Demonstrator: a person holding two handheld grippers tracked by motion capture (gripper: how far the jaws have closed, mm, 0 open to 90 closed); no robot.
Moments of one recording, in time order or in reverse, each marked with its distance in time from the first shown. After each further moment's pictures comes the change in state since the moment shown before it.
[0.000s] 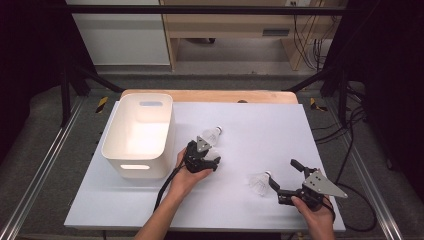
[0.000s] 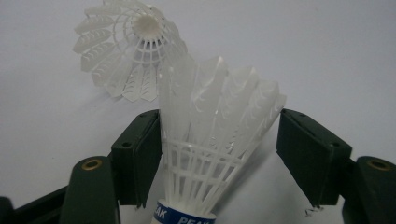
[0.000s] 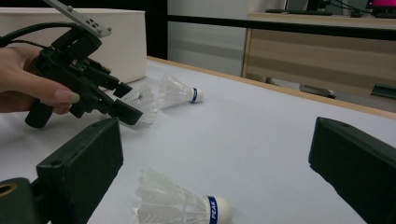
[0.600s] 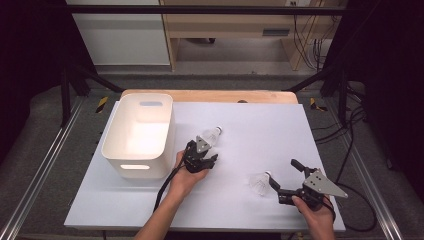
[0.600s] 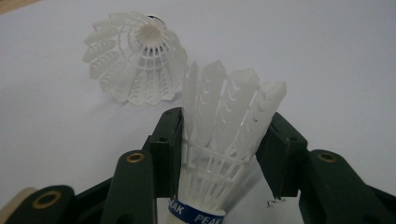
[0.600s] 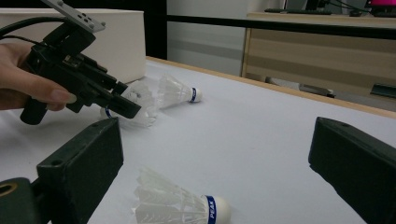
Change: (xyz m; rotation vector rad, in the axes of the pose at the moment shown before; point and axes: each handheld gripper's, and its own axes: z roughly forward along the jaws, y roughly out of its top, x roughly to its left) left arm -0.002 0.002 -0.007 -0.002 0.009 0.036; right arm -0.001 0.000 0.000 -0.002 -0.003 0.000
